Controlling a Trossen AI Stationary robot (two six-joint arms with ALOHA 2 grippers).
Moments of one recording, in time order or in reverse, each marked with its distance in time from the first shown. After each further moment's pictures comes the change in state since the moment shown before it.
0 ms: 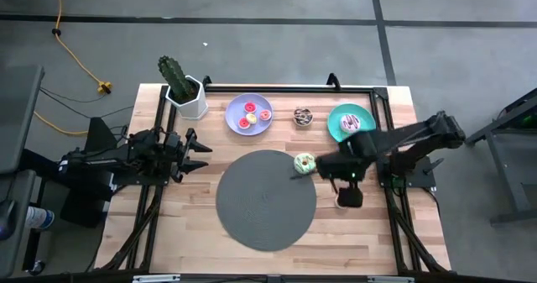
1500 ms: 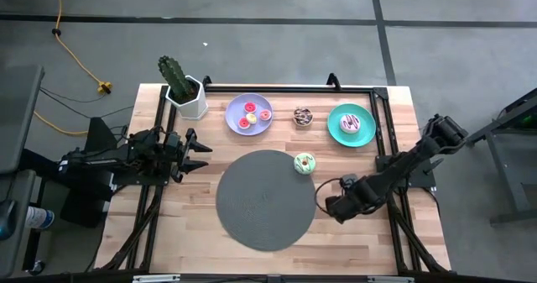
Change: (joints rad) left arm 0.000 0.000 0.001 0.001 -0.002 -0.004; right arm 0.316 0.000 -0.570 0.552 0.218 1.436
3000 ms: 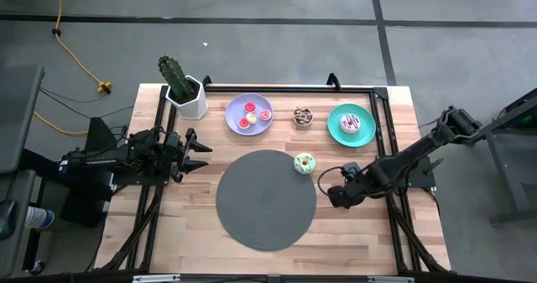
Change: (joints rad) left arm 0.000 0.000 0.000 0.000 0.000 0.000; right arm -0.078 -0.204 -0.086 0.049 0.091 -0.189
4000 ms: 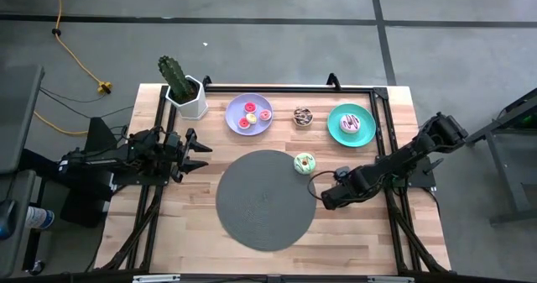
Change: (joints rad) left arm 0.000 0.000 0.000 0.000 0.000 0.000; right arm -0.050 0.194 0.000 0.060 -0.091 -0.019
